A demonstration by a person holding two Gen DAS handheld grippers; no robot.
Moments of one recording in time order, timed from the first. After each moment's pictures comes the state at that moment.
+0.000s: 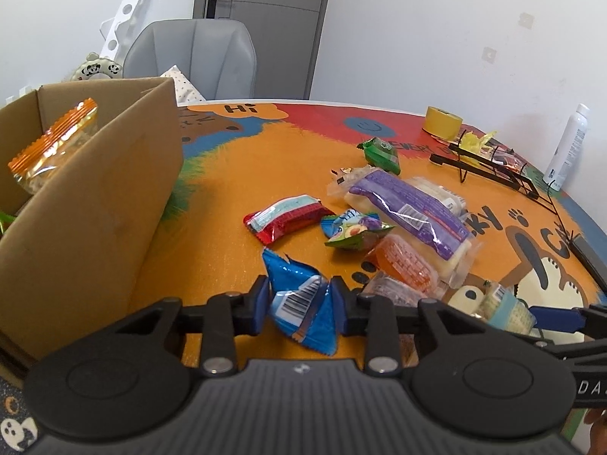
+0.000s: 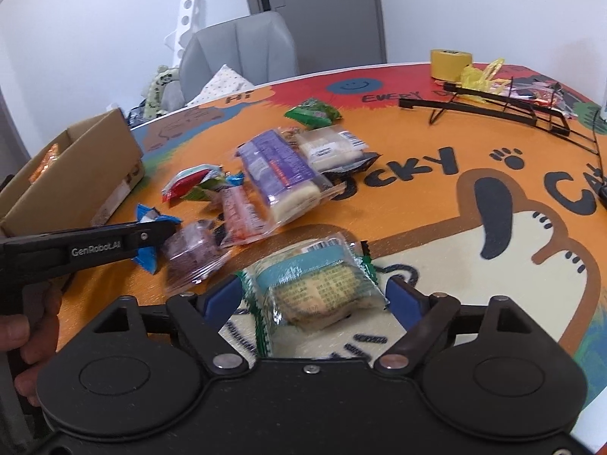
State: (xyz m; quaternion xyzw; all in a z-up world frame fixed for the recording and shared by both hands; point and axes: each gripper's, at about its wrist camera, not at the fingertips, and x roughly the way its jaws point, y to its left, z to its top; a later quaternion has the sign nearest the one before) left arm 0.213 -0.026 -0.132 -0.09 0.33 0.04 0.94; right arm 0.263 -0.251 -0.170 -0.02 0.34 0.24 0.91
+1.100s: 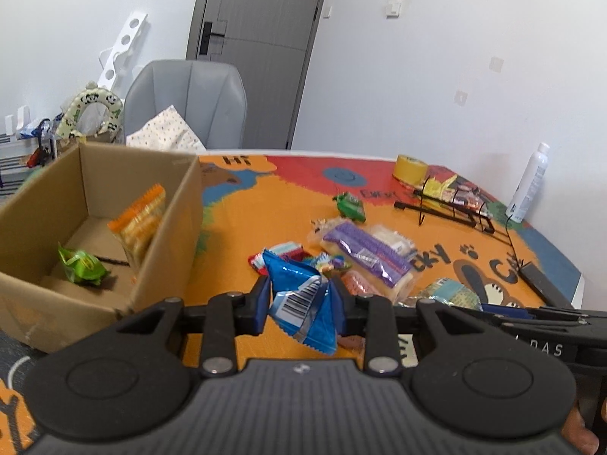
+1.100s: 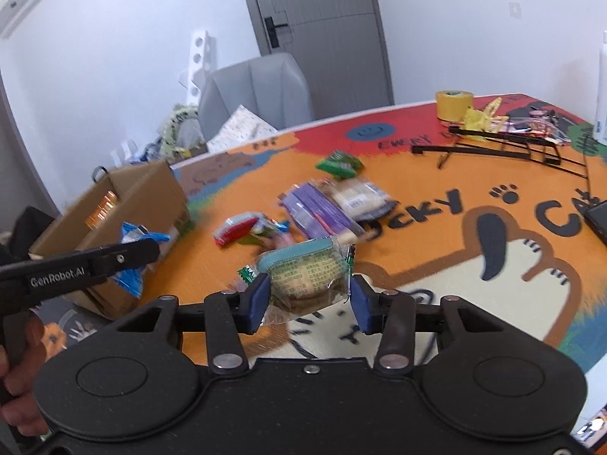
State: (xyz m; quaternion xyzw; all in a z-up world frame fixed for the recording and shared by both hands) left arm 0.148 -0.020 -0.064 -0.10 0.27 0.02 0.96; right arm 0.226 -0.248 -0.120 0.02 0.29 0.25 0.92
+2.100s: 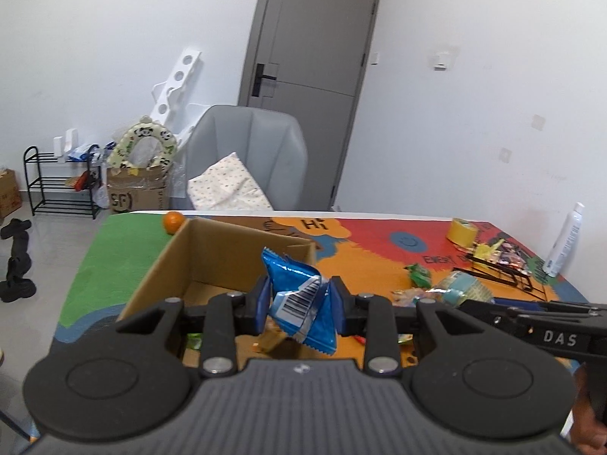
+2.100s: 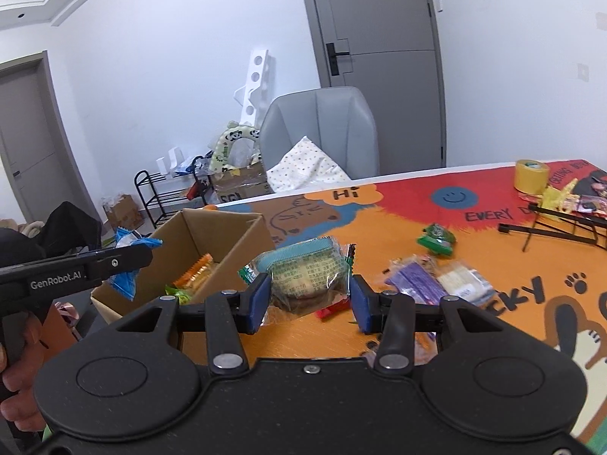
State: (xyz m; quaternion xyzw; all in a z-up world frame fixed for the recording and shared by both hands) left arm 0.119 0.074 -0.008 -0.11 0.22 0.10 0.96; right arm 0.219 -0.156 -0.064 -0.02 0.24 0.31 0.92
